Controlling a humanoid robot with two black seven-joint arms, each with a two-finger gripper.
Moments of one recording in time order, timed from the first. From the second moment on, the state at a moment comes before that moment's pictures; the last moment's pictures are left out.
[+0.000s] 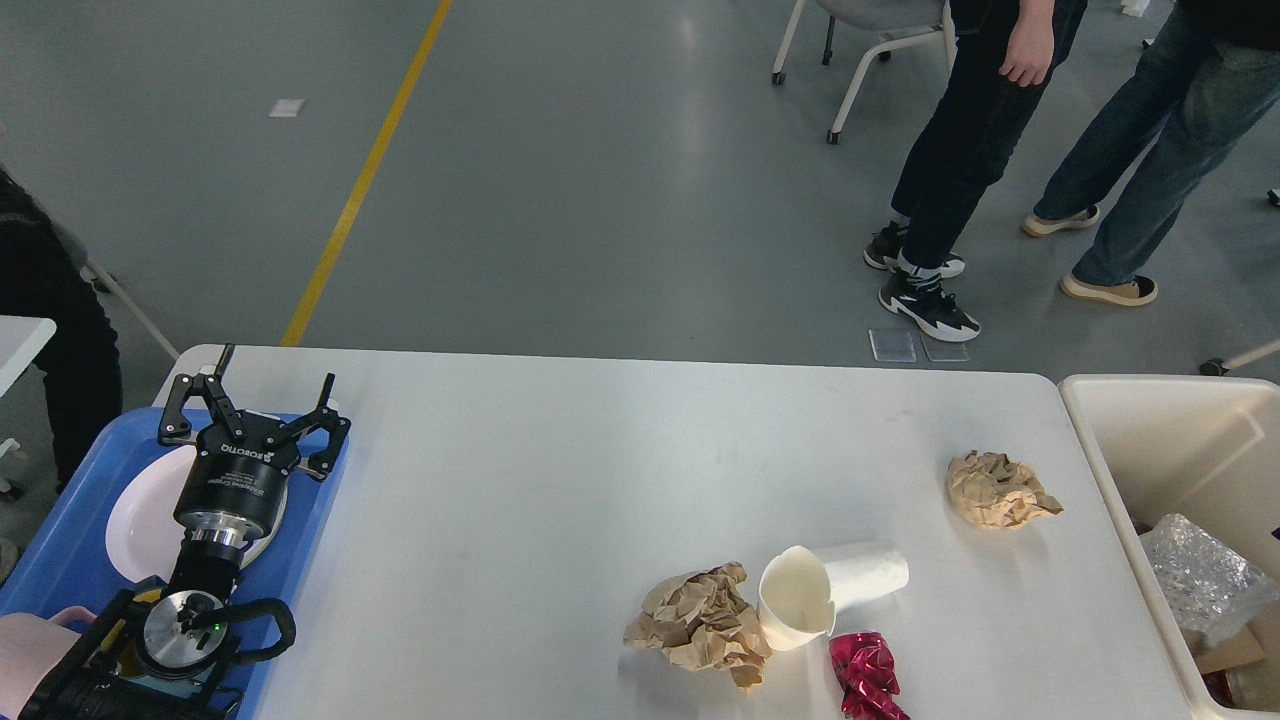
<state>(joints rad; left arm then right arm) -0.24 0.15 -1.43 -0.83 0.12 -0.57 -0.19 0.58 -0.50 -0.82 0.03 0.15 0.04 -0.05</state>
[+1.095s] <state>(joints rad) -0.24 0.15 -1.43 -0.83 0.12 -0.57 -0.18 2.23 -0.38 -1.41 1.23 -0.01 0.91 -0.14</state>
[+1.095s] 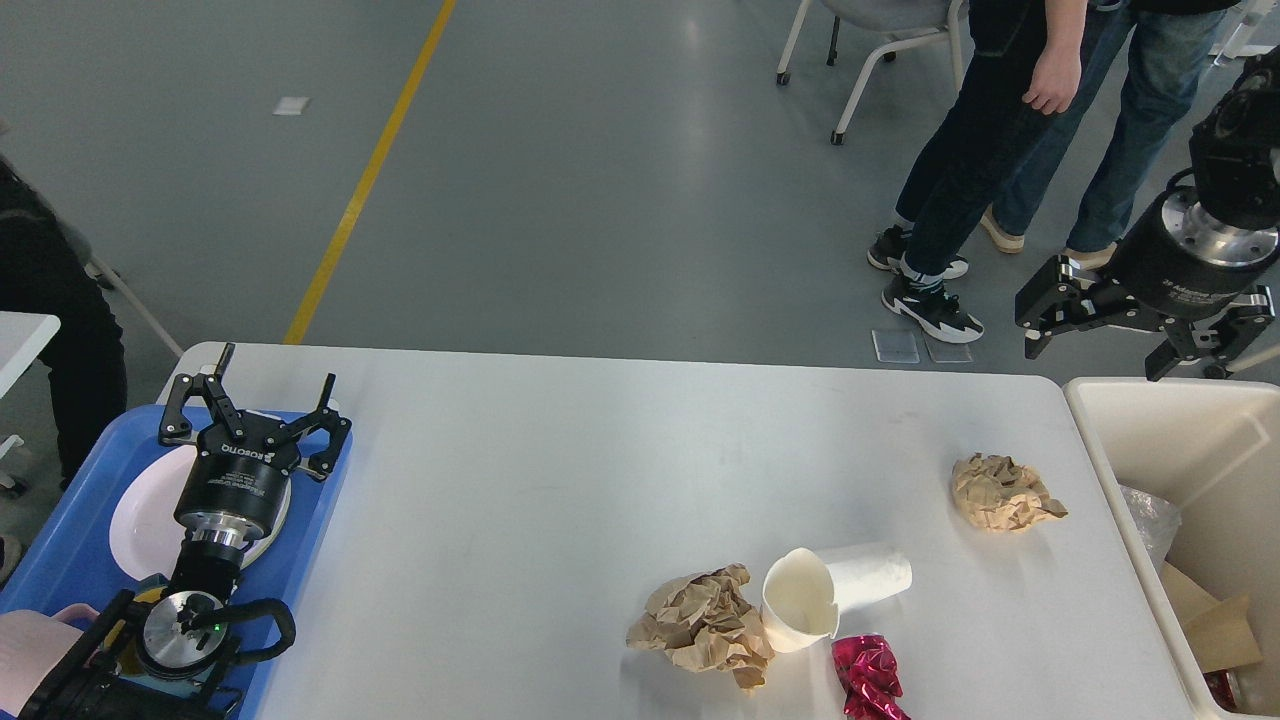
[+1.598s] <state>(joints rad) -0.24 0.15 -1.43 -0.83 0.12 -0.57 -0.18 2.47 -0.37 -1.35 1.54 0.00 0.88 -0.14</state>
